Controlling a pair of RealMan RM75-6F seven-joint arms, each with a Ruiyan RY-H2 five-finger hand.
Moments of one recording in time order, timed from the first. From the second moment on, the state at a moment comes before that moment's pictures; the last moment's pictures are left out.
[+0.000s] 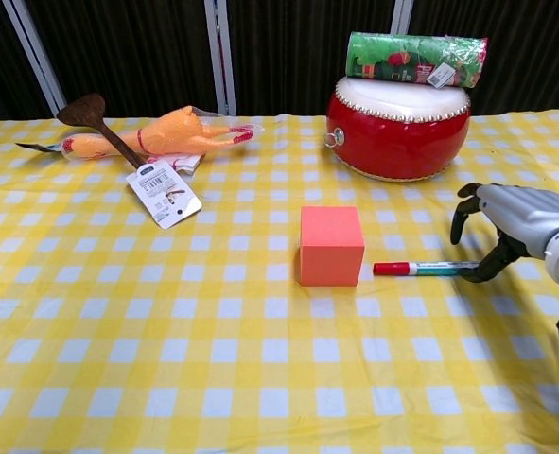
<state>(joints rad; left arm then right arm) -0.09 -1.12 -0.01 -1.67 1.51 1.45 0.12 0.54 -1.74 0.23 -1.46 -0.85 1.24 -0.64</state>
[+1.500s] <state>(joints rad) -0.08 -1.11 -0.01 -1.67 1.49 1.46 0.10 0.53 -1.72 0.23 -1.39 -0.91 1.21 -0.58</state>
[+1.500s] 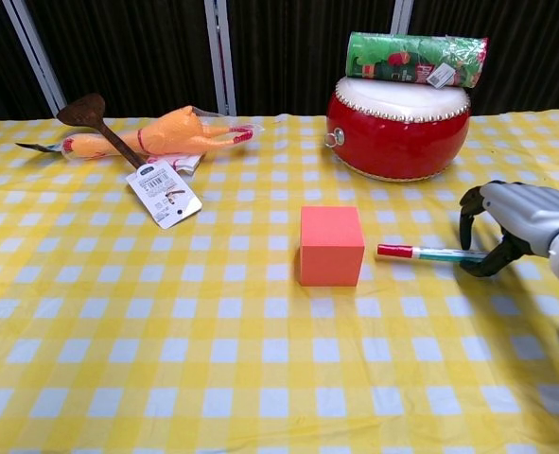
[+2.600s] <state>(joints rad) -0.08 -1.10 0.00 -1.66 1.52 1.46 0.08 0.54 -1.62 0.21 -1.50 -0.98 1.13 -0.48</state>
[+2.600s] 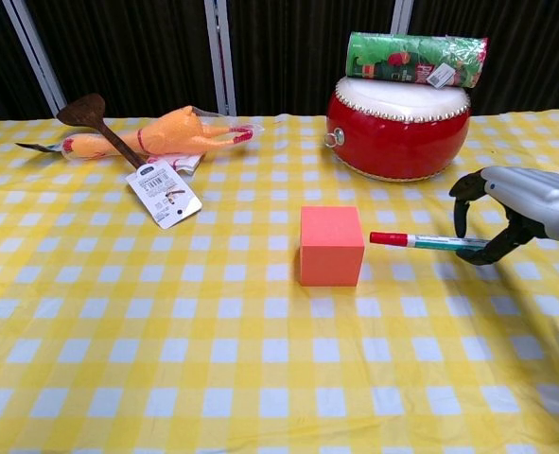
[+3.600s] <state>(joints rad) -0.09 -1.08 0.01 -1.67 1.53 1.44 0.03 0.61 -1.74 0.23 -1.45 -0.90 1.17 -0.64</state>
